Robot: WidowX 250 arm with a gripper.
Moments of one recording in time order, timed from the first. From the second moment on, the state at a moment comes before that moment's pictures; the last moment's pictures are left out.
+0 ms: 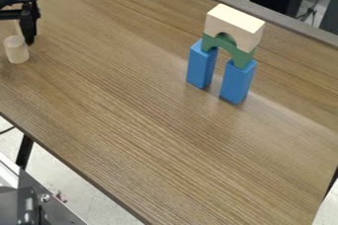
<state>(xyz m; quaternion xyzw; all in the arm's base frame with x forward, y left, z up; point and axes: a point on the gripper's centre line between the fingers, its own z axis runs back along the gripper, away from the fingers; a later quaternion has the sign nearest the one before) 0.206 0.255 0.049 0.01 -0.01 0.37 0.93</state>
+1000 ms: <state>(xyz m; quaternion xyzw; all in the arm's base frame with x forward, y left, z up) 0.220 0.222 0.079 -0.08 -0.03 0.34 0.94</state>
